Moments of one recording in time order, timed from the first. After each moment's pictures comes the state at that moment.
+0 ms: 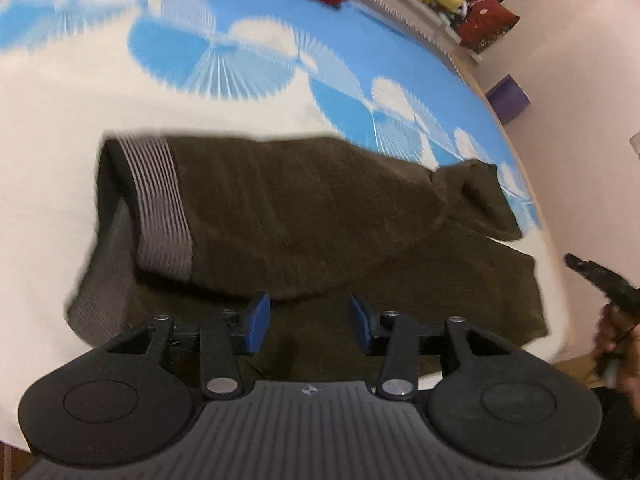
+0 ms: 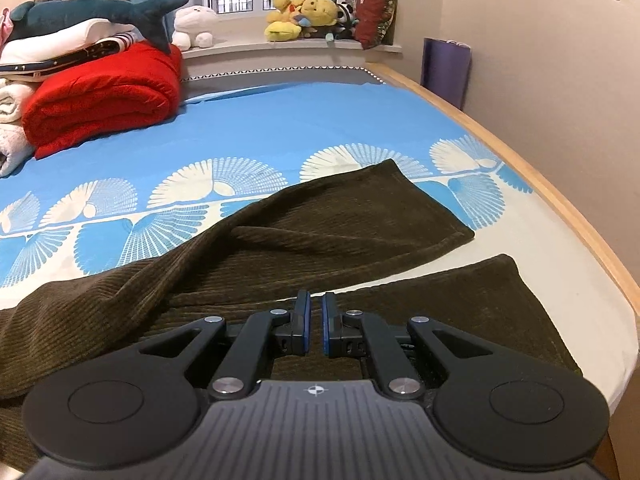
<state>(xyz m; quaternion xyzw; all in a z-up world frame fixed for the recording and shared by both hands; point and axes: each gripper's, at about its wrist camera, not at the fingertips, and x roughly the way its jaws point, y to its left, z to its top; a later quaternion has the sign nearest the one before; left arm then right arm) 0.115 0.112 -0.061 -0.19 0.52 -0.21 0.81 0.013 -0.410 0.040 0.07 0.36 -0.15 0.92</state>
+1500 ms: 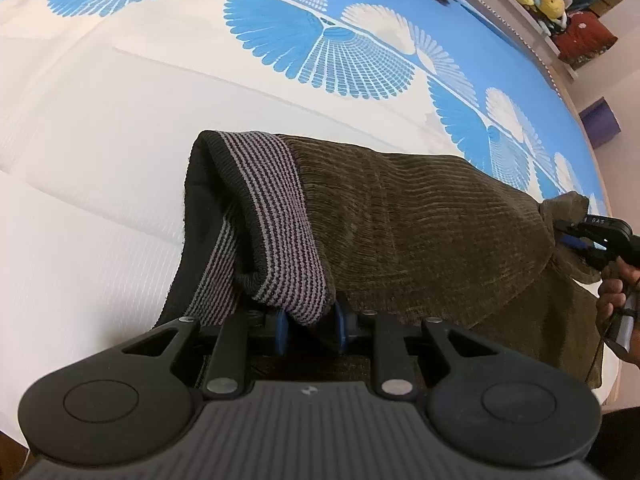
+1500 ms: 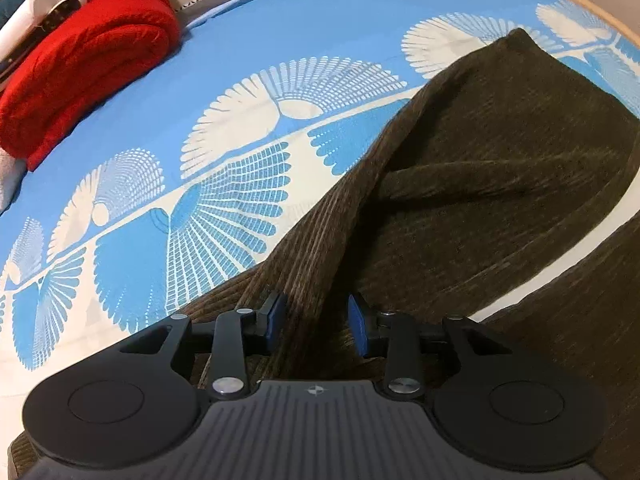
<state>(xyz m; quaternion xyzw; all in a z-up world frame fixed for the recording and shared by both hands) 0.182 0.146 -0.092 -0.18 0.57 -0.08 0.80 0.220 -0.350 -0.069 0.23 0.48 -0.11 0.84</state>
